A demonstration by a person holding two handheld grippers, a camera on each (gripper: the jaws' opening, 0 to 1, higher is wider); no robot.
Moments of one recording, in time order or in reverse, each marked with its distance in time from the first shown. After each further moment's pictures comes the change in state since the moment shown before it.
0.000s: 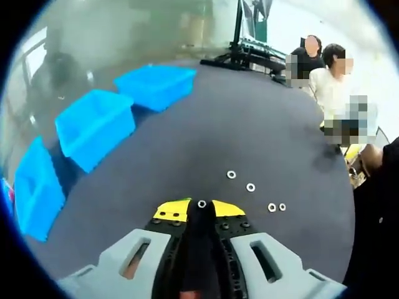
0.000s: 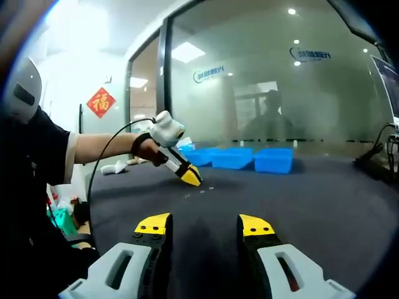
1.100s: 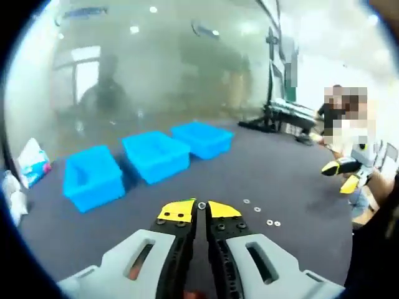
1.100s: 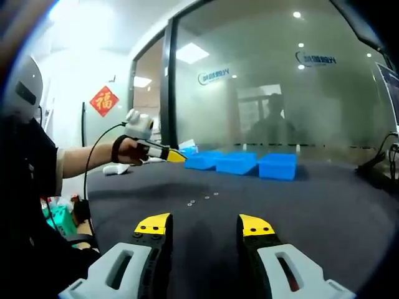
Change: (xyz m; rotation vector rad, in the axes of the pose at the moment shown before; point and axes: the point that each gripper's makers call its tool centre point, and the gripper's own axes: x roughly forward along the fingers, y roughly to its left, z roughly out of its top) left arm -0.113 0.031 0.015 -0.140 -0.446 0.301; right arm 0.002 0.012 0.014 -0.033 -0.012 0.012
